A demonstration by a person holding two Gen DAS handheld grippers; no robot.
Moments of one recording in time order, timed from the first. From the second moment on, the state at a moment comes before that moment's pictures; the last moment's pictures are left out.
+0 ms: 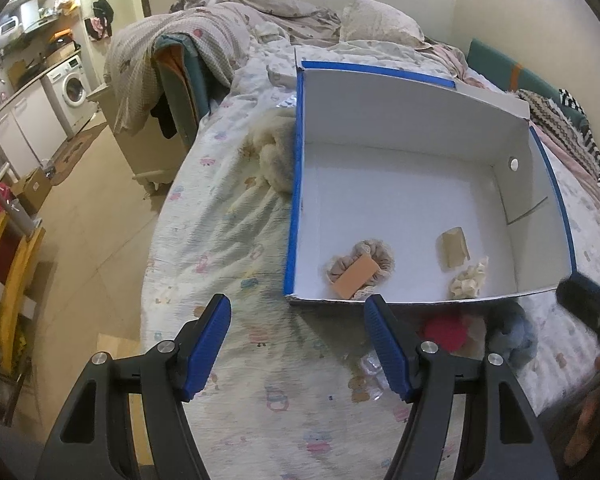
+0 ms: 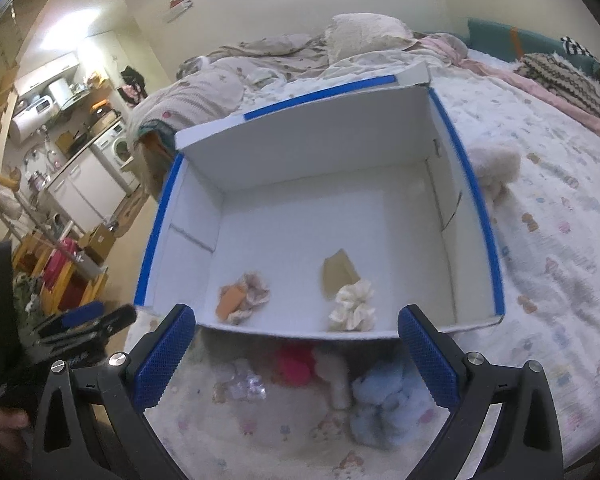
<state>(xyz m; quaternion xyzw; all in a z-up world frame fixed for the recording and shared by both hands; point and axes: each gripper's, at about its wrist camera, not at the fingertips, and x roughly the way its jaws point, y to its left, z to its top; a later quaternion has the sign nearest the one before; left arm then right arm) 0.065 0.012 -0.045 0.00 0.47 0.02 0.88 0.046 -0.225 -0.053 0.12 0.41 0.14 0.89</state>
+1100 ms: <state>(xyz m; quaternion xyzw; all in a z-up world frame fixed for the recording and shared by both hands) 0.095 -0.025 -0.146 -0.06 0.61 -0.03 0.79 0.034 -0.319 -0.097 0.26 0.50 0.04 0.83</state>
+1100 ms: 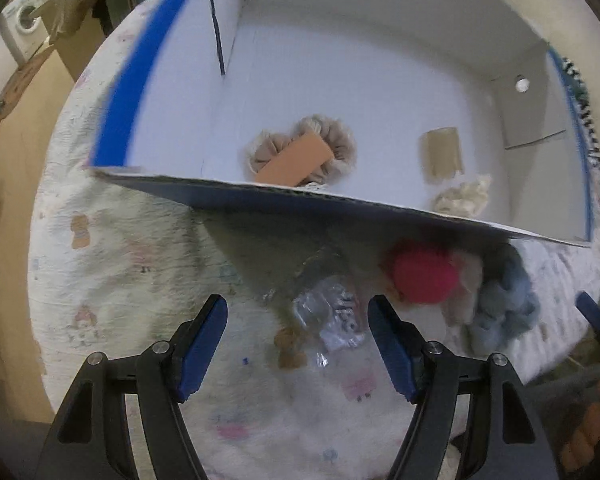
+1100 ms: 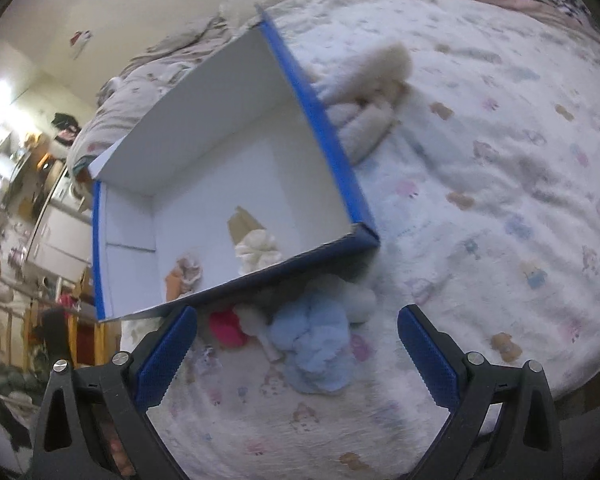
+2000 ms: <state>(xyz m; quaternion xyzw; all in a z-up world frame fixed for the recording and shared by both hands) 0.087 -0.026 -0.150 -0.04 0.62 -0.04 0.78 0.039 -0.264 -0.128 0.17 0.57 0.12 0.80</state>
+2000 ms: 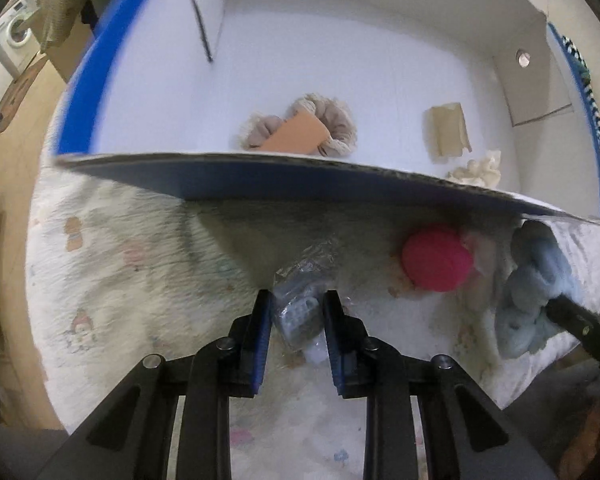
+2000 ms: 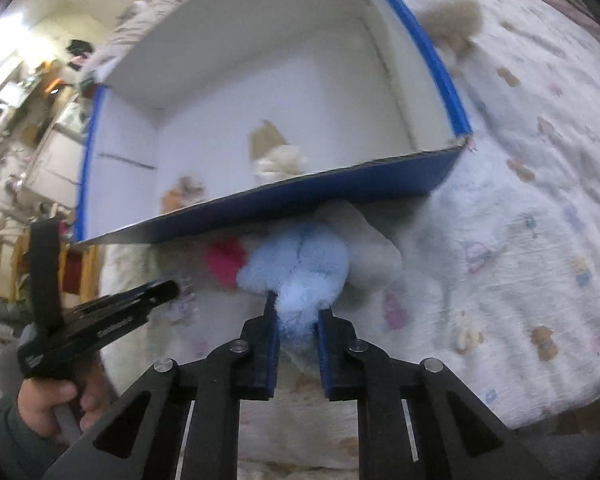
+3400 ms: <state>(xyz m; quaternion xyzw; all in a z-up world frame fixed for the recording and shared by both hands) 0.033 -0.009 -0.044 0.00 0.49 -0.01 0.87 -0.005 -0.232 -0.057 0.19 0.47 0.20 0.84</state>
